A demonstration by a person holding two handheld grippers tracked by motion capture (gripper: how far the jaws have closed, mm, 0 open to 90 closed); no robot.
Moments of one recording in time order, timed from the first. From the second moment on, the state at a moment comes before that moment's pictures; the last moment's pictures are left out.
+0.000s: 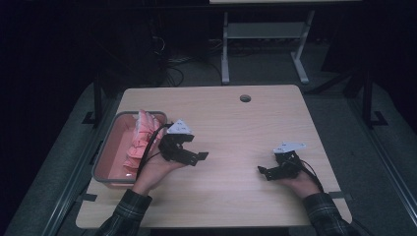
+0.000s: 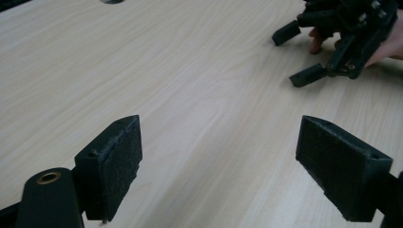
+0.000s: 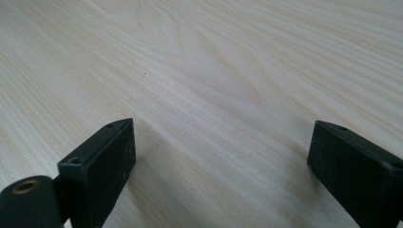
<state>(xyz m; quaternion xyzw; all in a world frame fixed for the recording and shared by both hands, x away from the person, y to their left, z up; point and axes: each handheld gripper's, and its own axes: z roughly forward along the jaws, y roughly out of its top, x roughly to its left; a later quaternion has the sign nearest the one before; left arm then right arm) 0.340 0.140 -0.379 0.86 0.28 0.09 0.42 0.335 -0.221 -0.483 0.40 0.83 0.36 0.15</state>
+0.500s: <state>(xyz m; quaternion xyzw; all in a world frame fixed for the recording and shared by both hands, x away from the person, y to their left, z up) 0.317 0.102 -0.431 0.88 0.25 0.09 0.39 0.335 -0.221 -0.483 0.40 0.83 0.36 0.15</state>
